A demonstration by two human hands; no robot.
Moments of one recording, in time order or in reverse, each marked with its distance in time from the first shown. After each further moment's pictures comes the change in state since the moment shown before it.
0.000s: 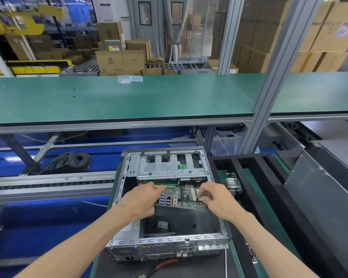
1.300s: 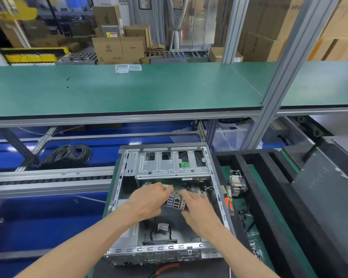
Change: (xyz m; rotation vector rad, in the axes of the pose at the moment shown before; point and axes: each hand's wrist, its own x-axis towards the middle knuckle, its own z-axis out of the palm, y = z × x) left_hand 0.033 0.004 0.018 0.074 -0.057 0.052; right_hand 0.028 -0.014 0.080 -0.245 0.044 -0.082
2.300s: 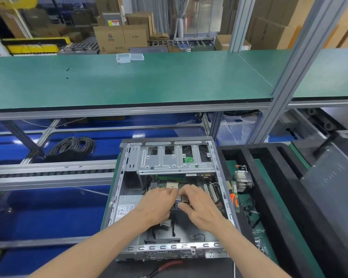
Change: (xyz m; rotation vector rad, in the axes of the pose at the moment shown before) left_hand 0.009 0.014 0.039 -0.047 0.021 -0.050; right_hand 0.017 0.018 0.014 0.287 0.016 -0.140
